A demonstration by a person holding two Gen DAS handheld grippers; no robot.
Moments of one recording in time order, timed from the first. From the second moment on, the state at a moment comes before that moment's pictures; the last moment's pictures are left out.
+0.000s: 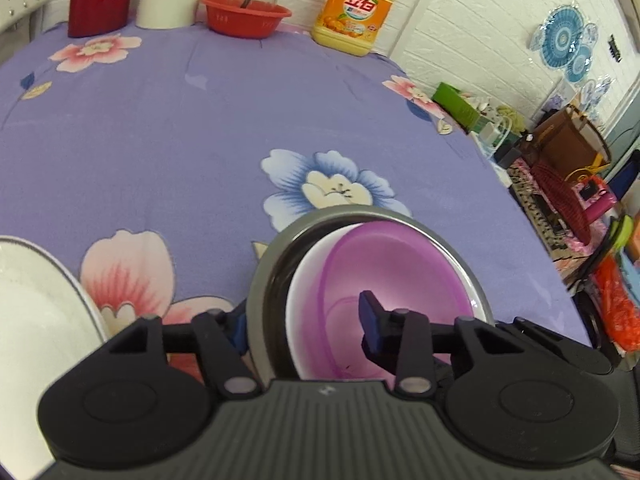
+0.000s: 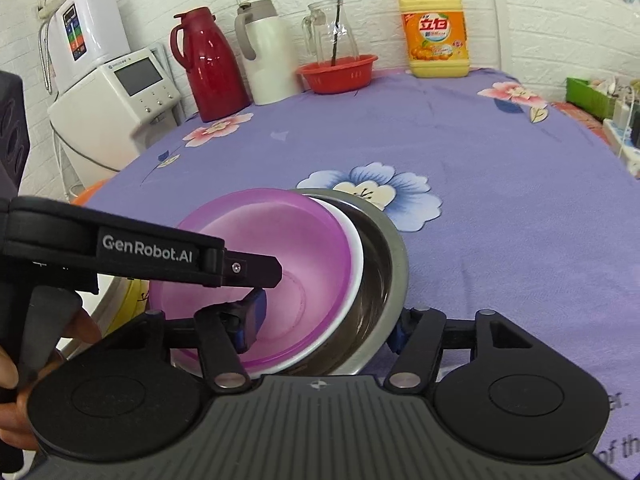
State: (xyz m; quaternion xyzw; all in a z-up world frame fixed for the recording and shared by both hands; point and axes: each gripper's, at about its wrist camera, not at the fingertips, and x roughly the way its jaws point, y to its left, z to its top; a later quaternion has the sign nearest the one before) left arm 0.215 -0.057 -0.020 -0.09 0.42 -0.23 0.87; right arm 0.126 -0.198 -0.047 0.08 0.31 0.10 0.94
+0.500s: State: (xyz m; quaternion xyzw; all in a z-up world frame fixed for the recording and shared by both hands) left arm 0.192 -0.052 0.005 -0.11 0.37 -0.26 0.88; right arm 0.102 -0.192 -0.018 0.05 0.28 0.06 0.96
